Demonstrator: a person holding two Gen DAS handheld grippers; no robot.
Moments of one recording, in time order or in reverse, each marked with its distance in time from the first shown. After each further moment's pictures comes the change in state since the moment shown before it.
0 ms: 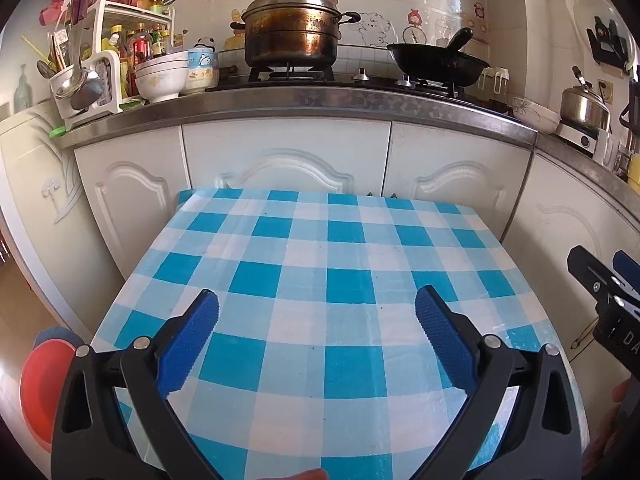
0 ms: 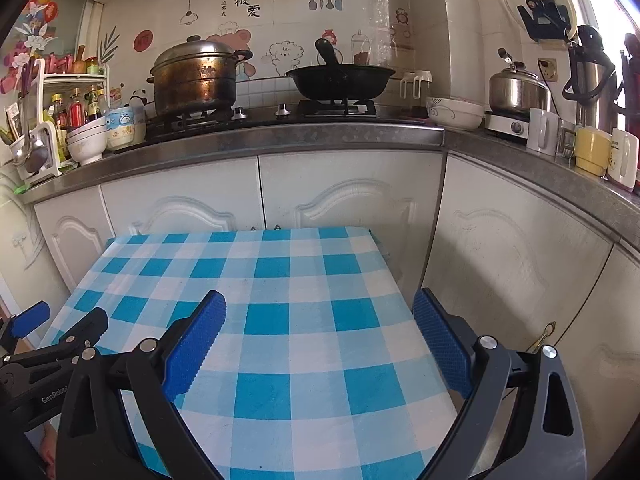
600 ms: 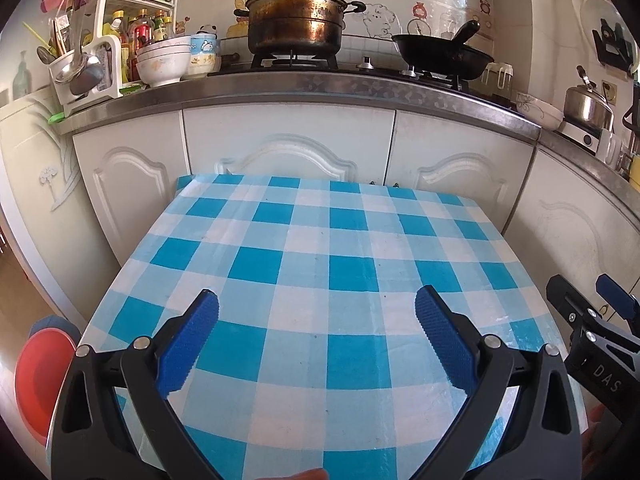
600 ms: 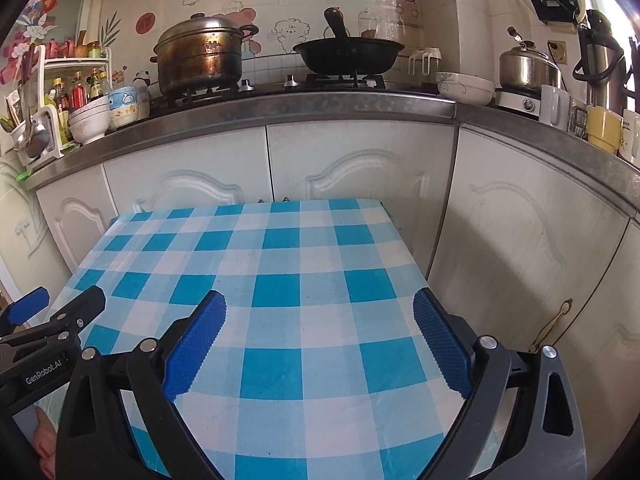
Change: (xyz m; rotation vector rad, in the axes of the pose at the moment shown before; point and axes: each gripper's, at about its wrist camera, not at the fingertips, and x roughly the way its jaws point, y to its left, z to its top) left arm 0.008 0.007 -0.007 -0.024 0.035 -0.008; right arm 0.016 0.009 -0.021 -0.001 0.064 0.023
